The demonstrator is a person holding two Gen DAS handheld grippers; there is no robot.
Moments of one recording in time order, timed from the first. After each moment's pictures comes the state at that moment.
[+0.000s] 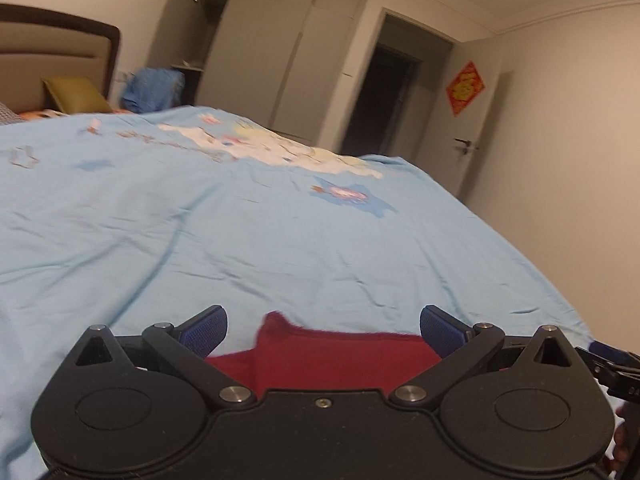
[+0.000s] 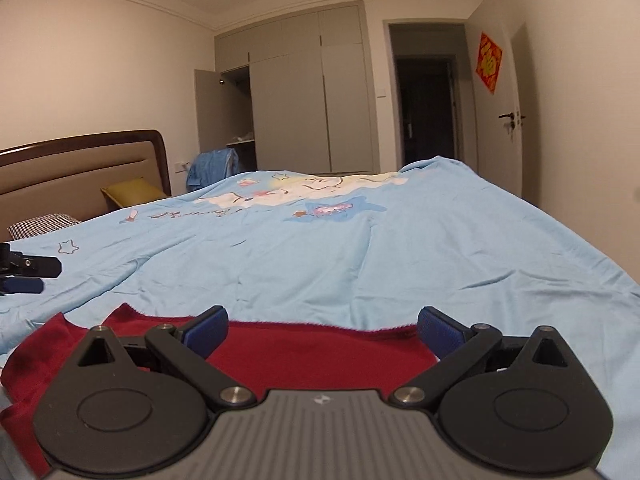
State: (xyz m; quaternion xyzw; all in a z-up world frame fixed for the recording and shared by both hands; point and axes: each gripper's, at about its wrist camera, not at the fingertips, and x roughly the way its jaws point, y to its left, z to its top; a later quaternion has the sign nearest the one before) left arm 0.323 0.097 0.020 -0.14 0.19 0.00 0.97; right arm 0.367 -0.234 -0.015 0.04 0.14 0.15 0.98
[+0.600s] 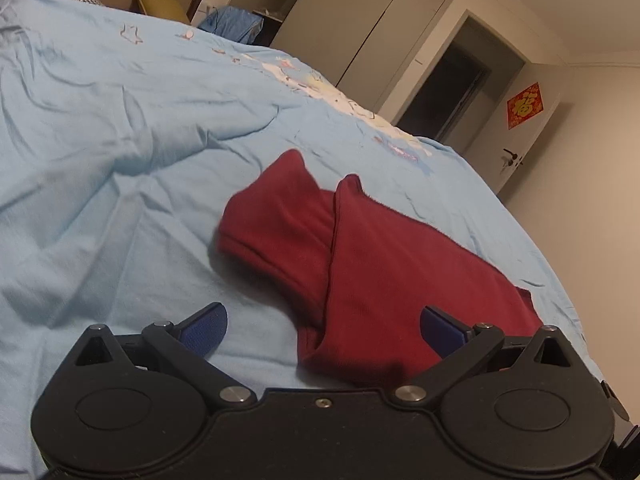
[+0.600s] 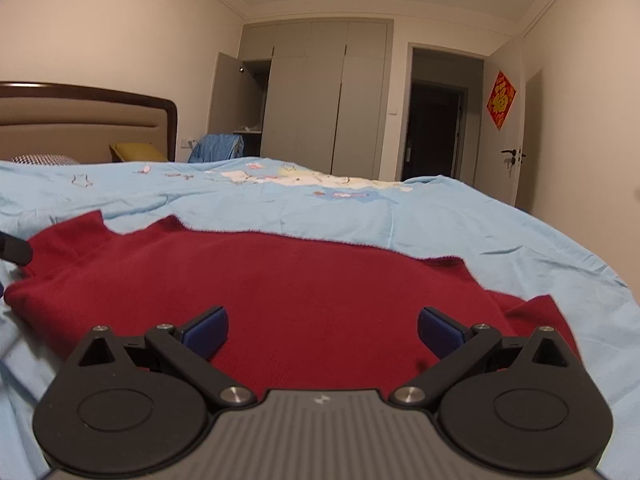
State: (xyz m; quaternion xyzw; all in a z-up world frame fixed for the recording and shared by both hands) left arm 0.202 0.113 -0.067 -0.26 0.24 0.04 0.93; right arm 0.288 -0.152 -0.096 -0.05 0.12 0.13 0.98
